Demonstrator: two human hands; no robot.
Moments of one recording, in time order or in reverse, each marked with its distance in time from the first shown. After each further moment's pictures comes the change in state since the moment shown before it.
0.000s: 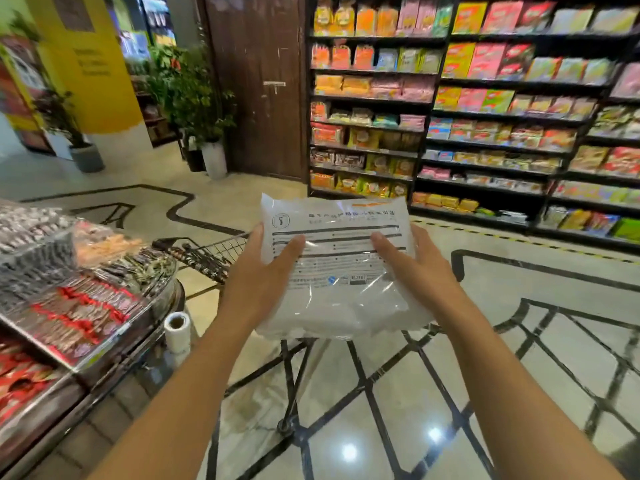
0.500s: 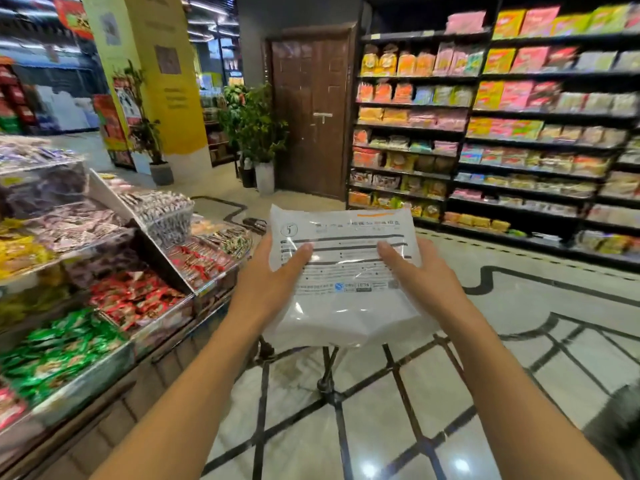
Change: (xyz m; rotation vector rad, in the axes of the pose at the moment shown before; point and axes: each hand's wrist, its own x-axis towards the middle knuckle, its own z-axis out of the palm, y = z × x) left_hand -0.311 0.019 -0.155 -0.061 0.075 0.059; right_hand -0.309 -0.043 0.009 -0.021 -0.069 -0.082
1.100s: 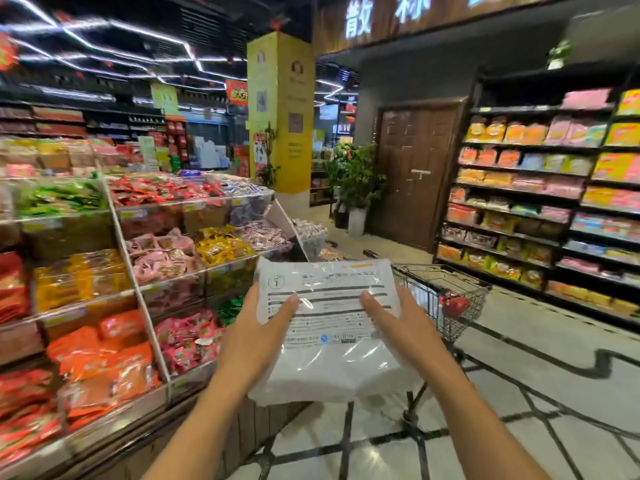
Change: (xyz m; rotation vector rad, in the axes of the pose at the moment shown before) left_hand -0.311 -0.002 -0.320 0.103 0.371 -0.106; right_hand -0.318 -0.153 0.172 0.066 -0.340 -0.275
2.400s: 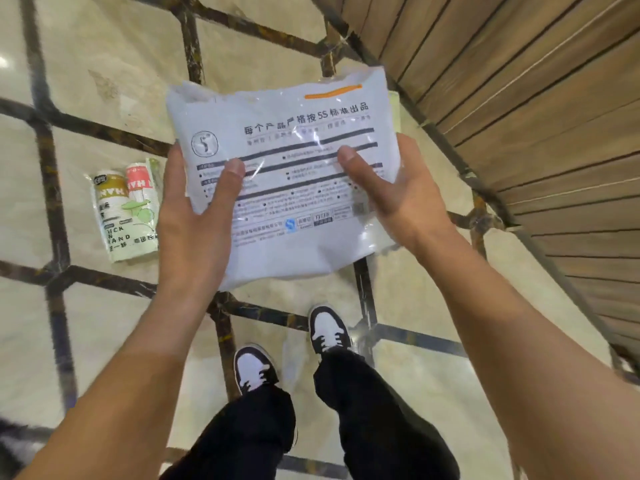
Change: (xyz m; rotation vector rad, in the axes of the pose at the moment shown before) left_hand -0.578 -0.750 -0.305 -0.057 1.620 -1.009; right_hand -0.487 0.269 0.928 -0.203 -1.624 -0.318
